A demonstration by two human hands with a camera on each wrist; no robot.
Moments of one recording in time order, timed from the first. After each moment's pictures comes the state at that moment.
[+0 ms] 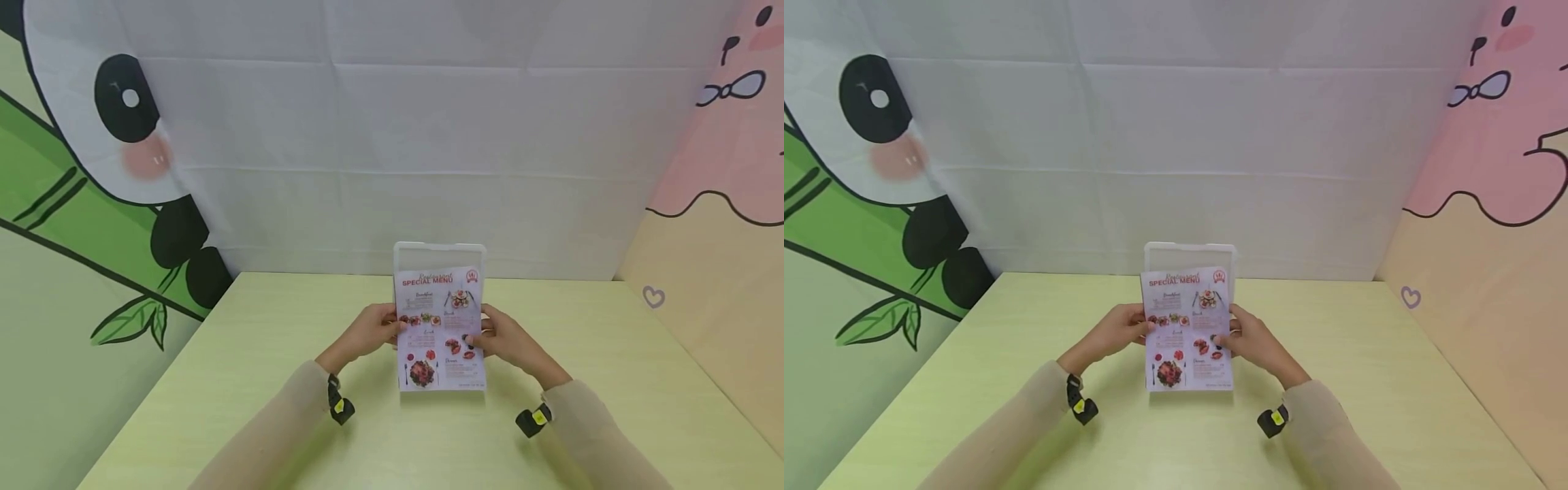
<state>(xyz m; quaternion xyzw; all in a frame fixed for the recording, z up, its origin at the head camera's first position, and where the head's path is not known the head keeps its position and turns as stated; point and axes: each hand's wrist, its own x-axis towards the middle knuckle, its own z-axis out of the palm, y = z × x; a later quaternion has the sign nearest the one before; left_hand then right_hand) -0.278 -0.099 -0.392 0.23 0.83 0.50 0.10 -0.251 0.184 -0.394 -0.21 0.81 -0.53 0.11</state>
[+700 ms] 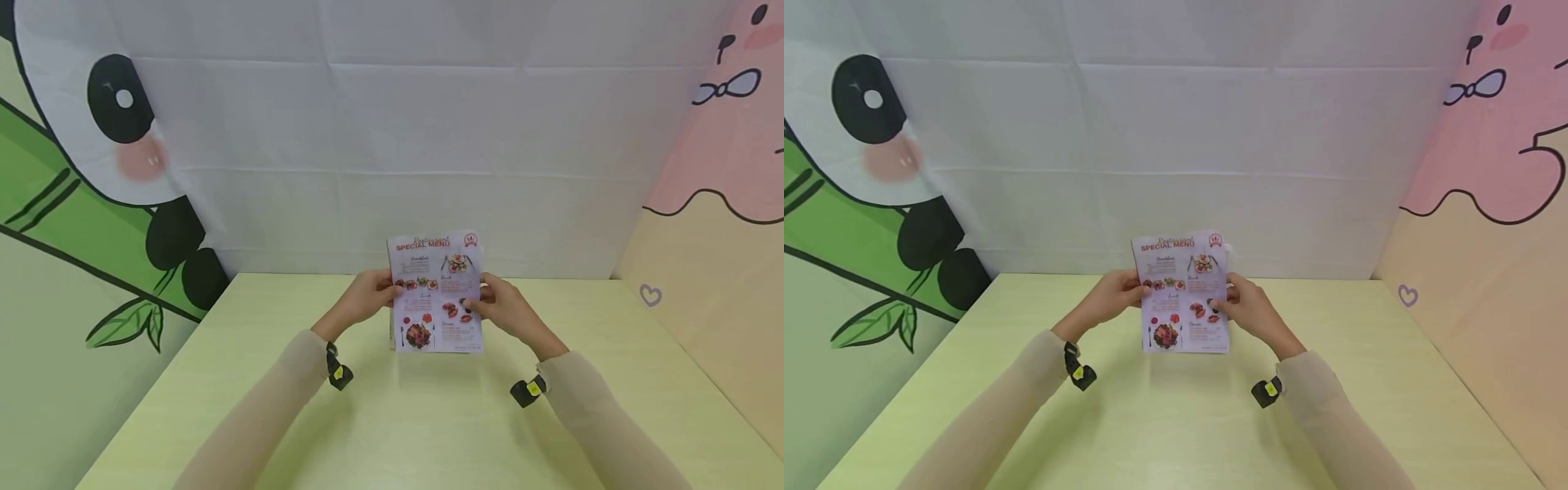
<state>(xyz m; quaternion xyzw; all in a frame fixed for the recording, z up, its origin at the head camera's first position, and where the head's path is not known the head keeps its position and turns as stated) -0.303 -0.098 -0.342 0.24 0.85 0.47 0.05 -0.266 0.176 -0.345 -0.17 0.86 -0.47 0.02</state>
